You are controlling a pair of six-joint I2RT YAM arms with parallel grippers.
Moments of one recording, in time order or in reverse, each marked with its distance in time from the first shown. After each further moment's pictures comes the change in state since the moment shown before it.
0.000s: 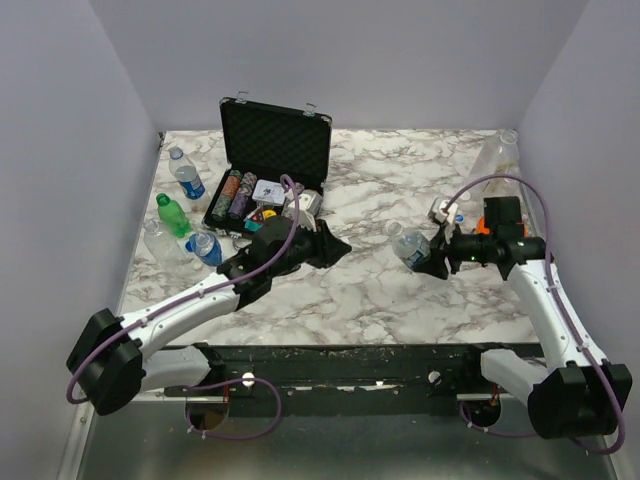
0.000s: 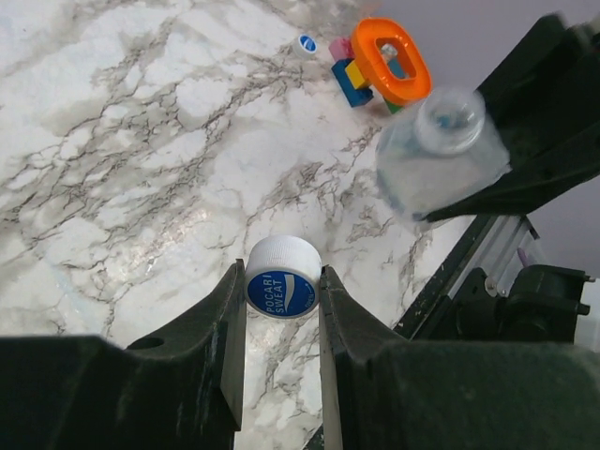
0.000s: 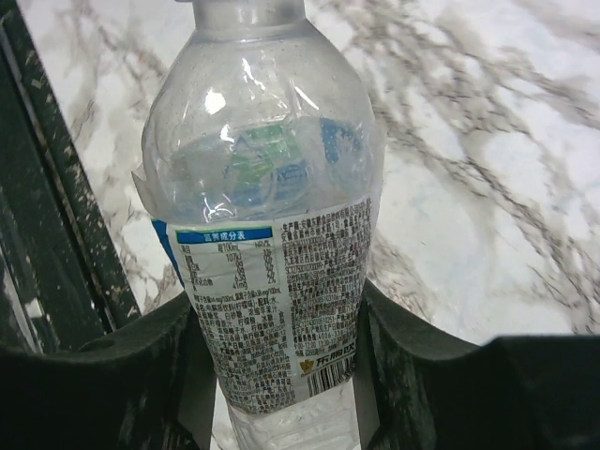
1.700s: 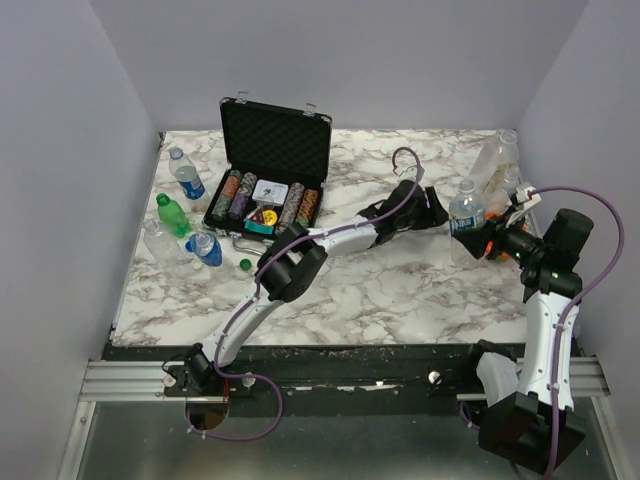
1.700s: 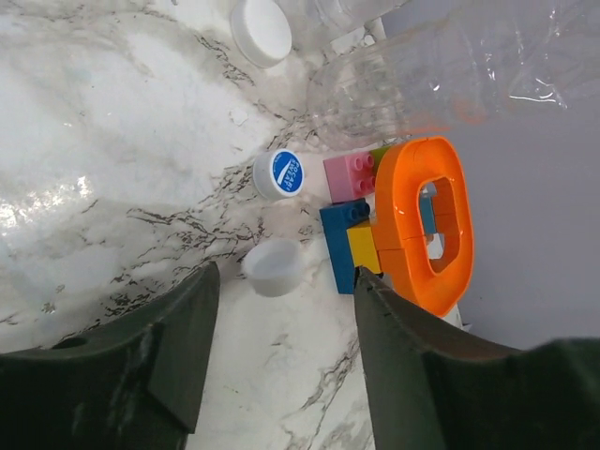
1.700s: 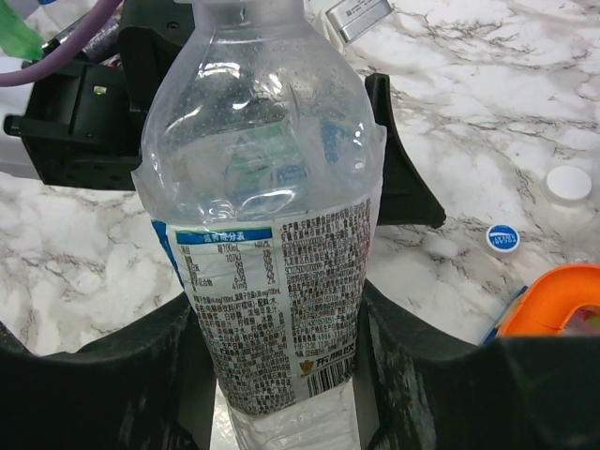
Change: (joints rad) left arm -0.098 1.397 1.290 -0.015 -0.049 -0.349; right arm -0.515 -0.235 -0.114 0.385 -0.145 0.534
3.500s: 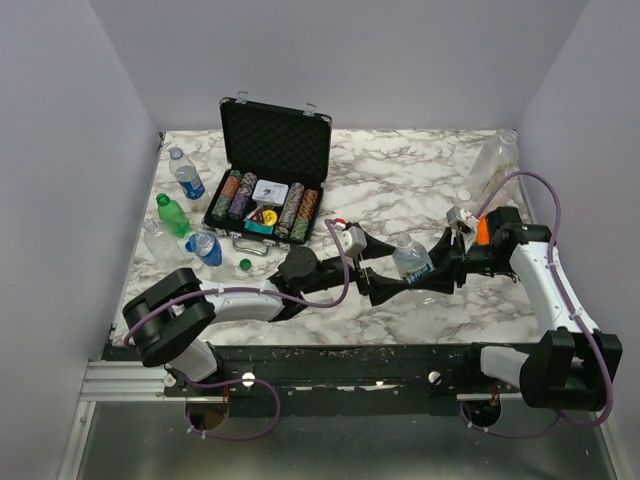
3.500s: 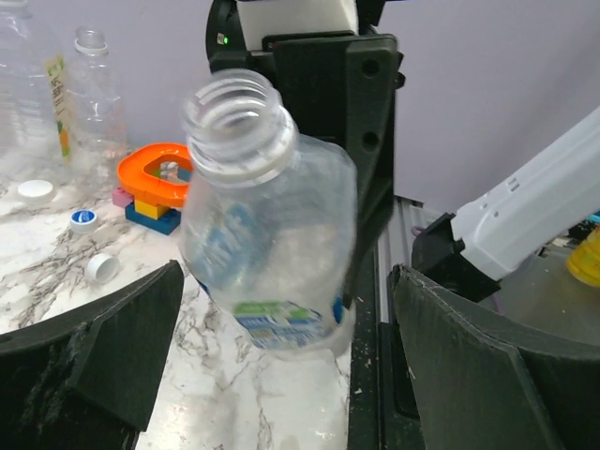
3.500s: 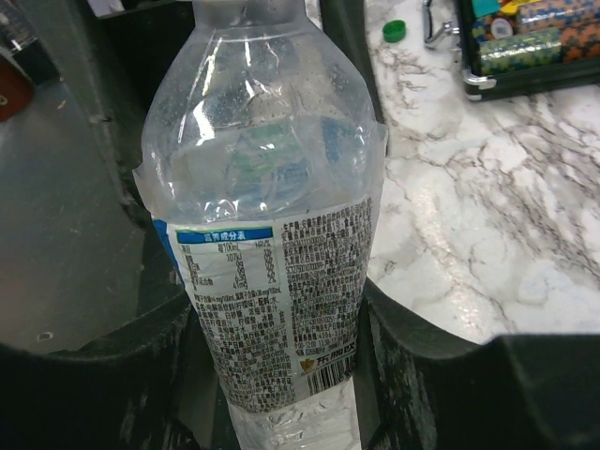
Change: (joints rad) left arm -0.119 -1.006 -1.355 0.953 0.319 0.593; right arm 0.328 0.345 0.154 -0.858 -0.399 -0.993
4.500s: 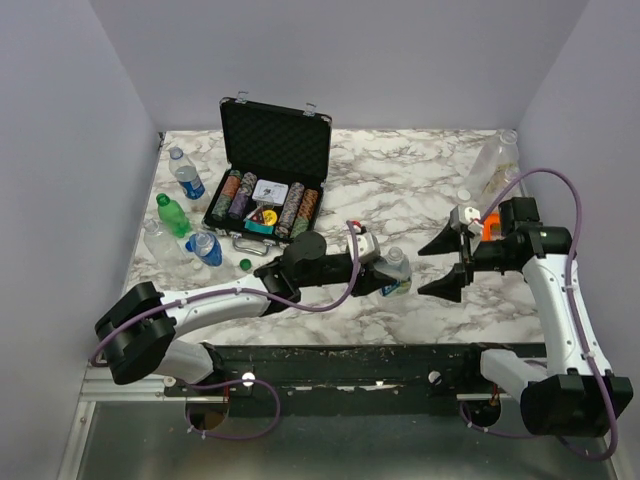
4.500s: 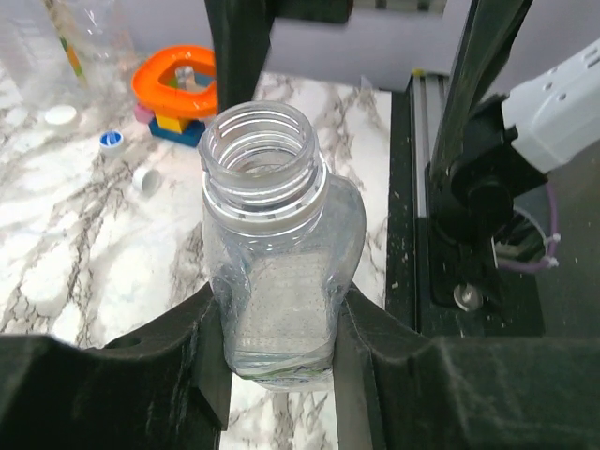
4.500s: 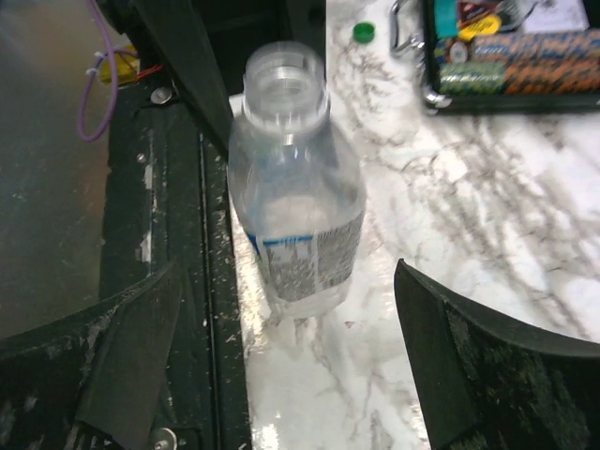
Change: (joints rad) left arm 0.008 -0.152 0.089 -0.523 0.034 0.249; right arm 0.039 -0.119 0.093 -0.062 0.108 0.003
